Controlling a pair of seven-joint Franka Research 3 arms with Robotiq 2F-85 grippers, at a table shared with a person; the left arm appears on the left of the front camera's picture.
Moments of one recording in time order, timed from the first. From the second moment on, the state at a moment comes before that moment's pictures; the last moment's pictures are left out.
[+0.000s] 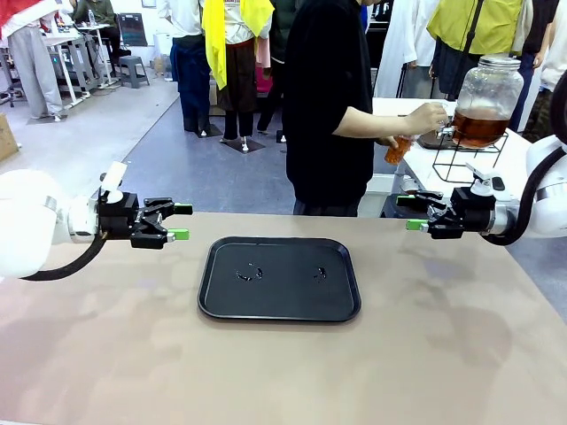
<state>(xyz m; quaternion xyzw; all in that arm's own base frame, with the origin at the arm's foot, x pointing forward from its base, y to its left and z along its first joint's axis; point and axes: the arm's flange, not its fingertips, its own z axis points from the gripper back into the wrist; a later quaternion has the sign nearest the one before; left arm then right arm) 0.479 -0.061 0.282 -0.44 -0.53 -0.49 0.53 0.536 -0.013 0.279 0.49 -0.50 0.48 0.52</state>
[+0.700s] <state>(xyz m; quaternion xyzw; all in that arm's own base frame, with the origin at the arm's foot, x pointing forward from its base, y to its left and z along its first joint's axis) 0.479 -0.061 0.282 -0.44 -0.53 -0.49 0.53 0.536 -0.013 0.279 0.49 -0.50 0.48 0.52</state>
